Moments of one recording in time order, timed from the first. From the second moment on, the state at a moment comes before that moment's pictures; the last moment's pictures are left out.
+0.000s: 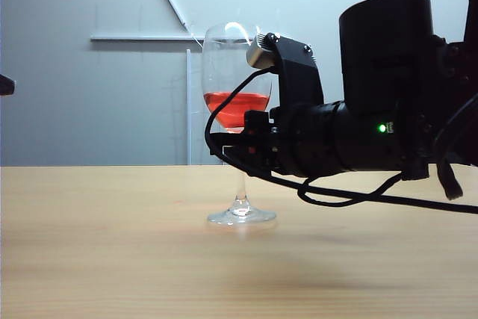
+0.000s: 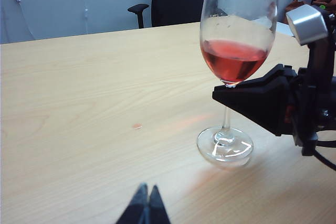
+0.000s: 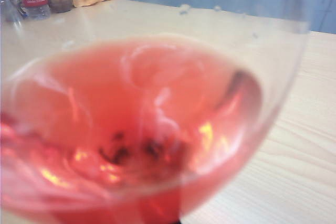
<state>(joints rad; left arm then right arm) -0.55 0.01 0.01 -0.06 0.02 -0.02 0.70 1.93 0.53 1.35 0.05 0.02</state>
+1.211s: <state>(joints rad) -0.55 0.01 0.00 -0.06 0.02 -0.02 0.70 1.89 0.45 1.37 0.05 0.01</state>
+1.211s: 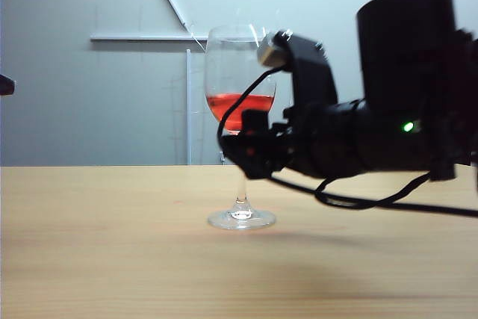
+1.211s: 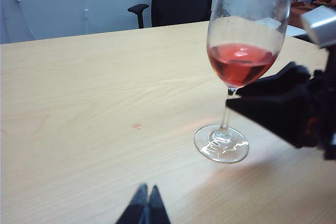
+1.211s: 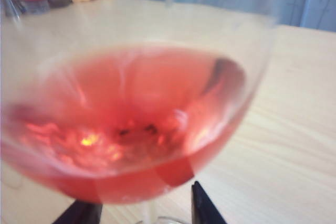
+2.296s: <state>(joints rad) 0.05 0.01 0.00 -0.06 0.02 -0.02 0.71 0.67 0.34 0.16 0.24 0.00</state>
